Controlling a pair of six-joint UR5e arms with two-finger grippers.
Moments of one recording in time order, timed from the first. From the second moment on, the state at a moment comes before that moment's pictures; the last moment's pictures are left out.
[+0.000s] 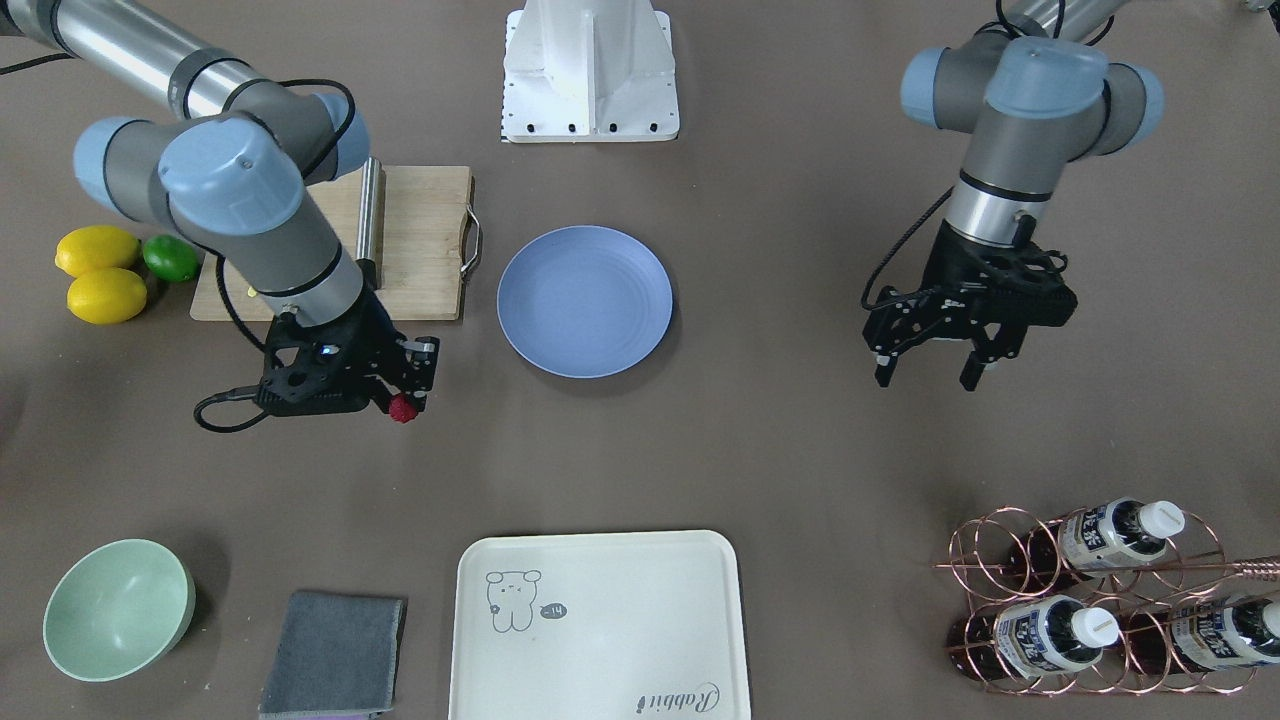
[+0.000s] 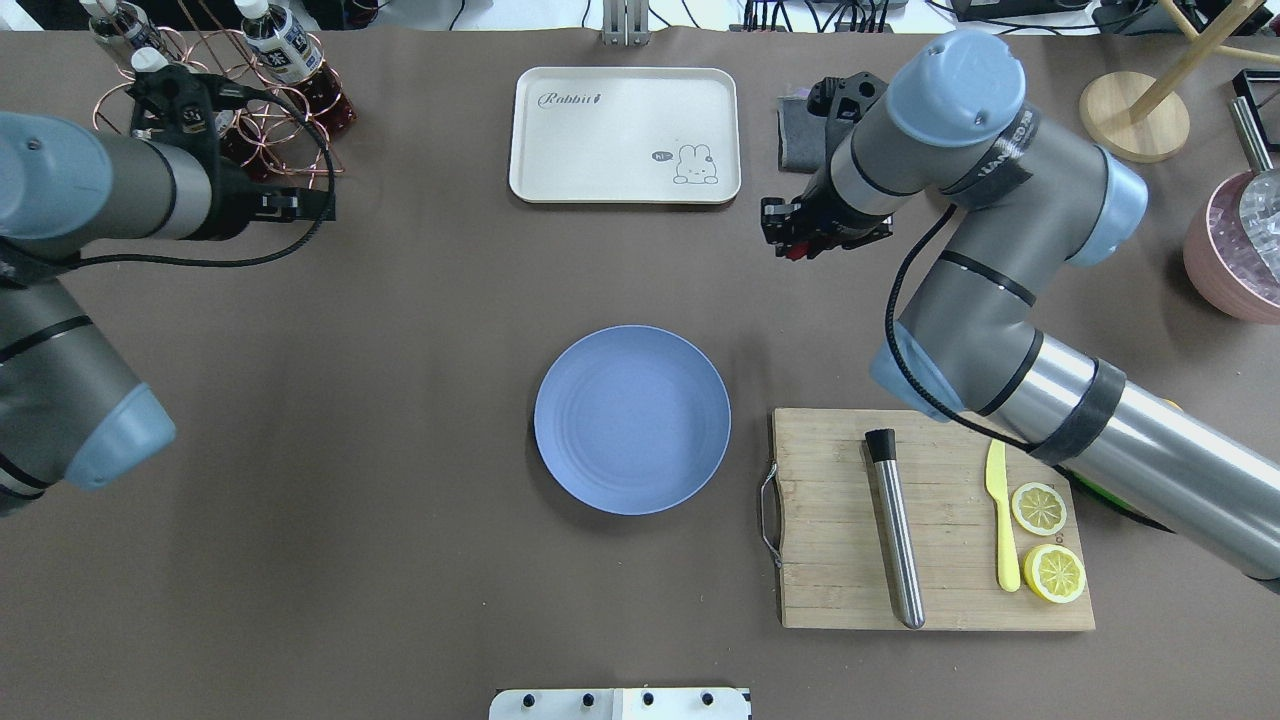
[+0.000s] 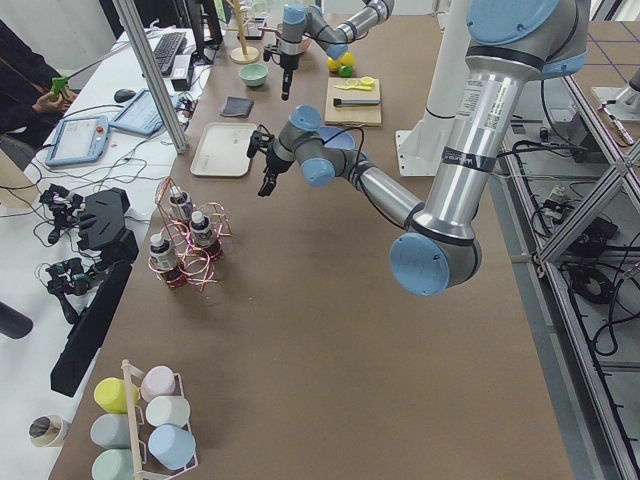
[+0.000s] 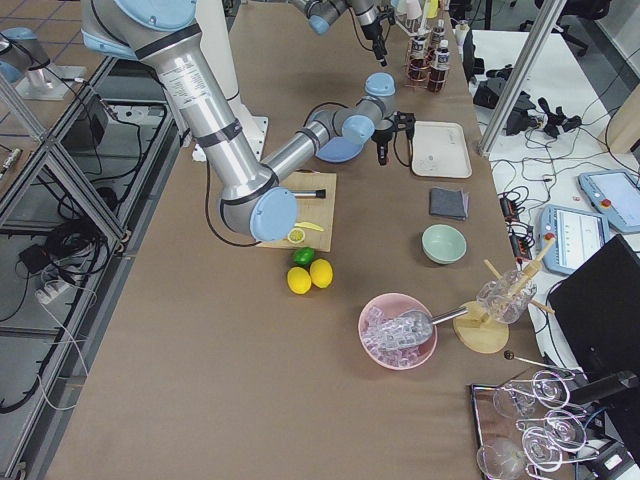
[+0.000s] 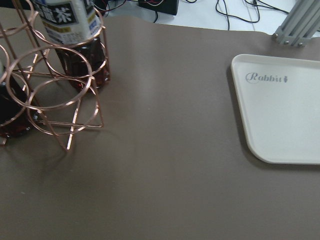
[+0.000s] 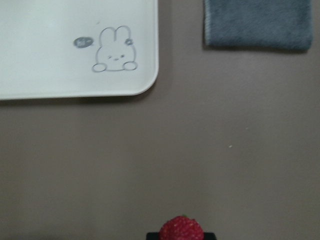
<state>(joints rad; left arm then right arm) -0.86 -1.83 -1.80 -2.04 -1.76 -0.93 0.75 -0.98 1.64 -1.39 1.98 1.09</state>
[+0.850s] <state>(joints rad) -1.19 -1.55 -1.74 -2.04 -2.13 -0.43 0.43 -0.84 1.69 -1.58 1.70 1.16</state>
